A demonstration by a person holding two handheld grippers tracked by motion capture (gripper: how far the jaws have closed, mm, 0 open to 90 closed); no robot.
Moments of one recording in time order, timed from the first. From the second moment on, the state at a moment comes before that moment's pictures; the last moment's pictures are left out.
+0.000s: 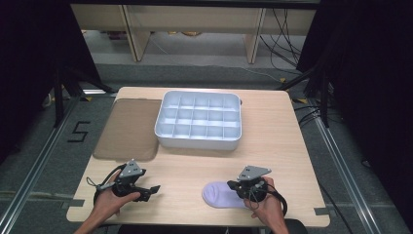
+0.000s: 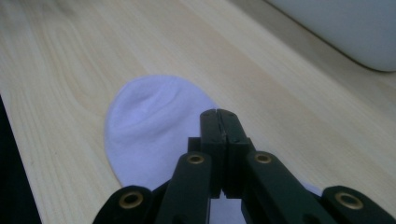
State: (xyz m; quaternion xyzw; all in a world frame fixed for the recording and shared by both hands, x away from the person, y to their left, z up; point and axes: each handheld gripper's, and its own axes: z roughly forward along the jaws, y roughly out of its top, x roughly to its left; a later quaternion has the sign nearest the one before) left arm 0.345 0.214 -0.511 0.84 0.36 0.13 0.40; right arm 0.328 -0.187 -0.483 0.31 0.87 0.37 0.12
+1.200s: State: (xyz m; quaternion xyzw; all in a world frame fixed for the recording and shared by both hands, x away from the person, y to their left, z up) left arm 0.344 0.209 -0.511 0.83 0.36 0.10 0.40; right arm 0.335 -0.110 -0.504 0.26 0.90 0.33 0.10
